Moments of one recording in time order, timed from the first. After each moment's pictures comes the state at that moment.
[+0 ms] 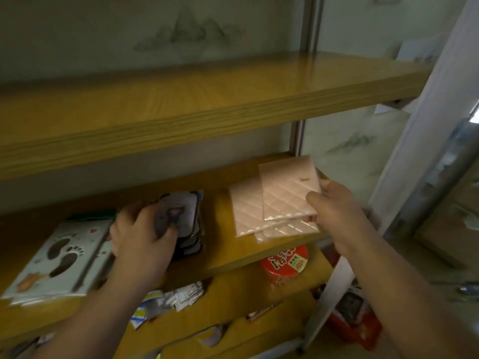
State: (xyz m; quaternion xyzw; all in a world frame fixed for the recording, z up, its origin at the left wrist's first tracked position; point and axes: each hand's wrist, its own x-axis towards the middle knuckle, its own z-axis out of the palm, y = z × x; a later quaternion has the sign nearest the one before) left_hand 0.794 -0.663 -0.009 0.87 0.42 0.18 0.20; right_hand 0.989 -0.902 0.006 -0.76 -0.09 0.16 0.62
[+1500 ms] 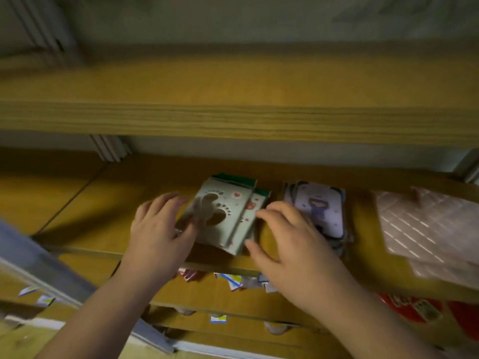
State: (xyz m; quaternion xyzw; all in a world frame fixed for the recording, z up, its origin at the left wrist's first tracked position) left_hand 0.624 -0.563 -0.007 0.85 0.48 0.20 0.12; right_hand 0.801 -0.712 0.011 -0.77 -0.59 0.06 0.24
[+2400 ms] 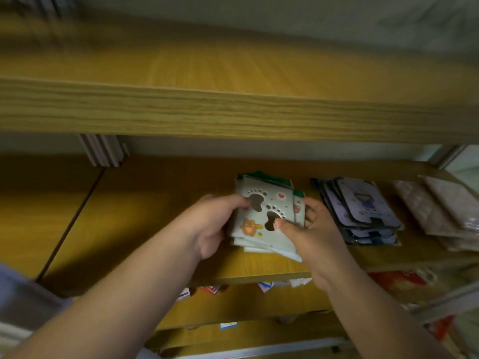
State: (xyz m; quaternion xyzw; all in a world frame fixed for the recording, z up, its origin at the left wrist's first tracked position) left_hand 0.623 -0.453 -0.004 0.50 0.38 0.07 0.77; right_hand 0.727 -0.607 -0.030 -0.78 -0.14 0.24 0.56
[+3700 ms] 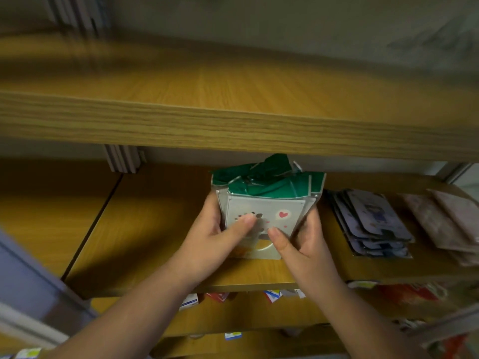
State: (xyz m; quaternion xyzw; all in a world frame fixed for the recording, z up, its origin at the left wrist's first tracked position) left_hand 0.574 -0.451 -0.026 0.70 0.09 0.30 0.64; right_hand 0.701 -0.594 -0.044 -0.66 -0.39 0.19 0.61
